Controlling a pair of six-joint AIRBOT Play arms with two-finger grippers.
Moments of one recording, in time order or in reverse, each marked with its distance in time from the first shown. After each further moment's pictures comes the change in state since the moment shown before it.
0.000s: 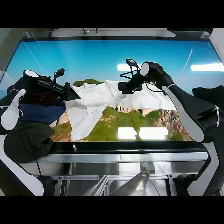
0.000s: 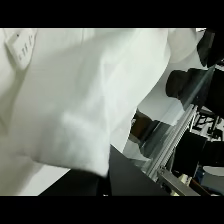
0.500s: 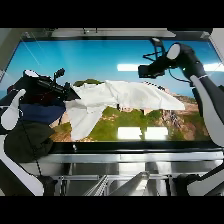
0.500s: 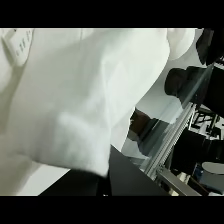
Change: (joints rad) left arm -0.003 0.000 0.000 0.000 -0.007 -0.005; right arm -0.192 0.174 0.010 -0.058 0.064 -0.056
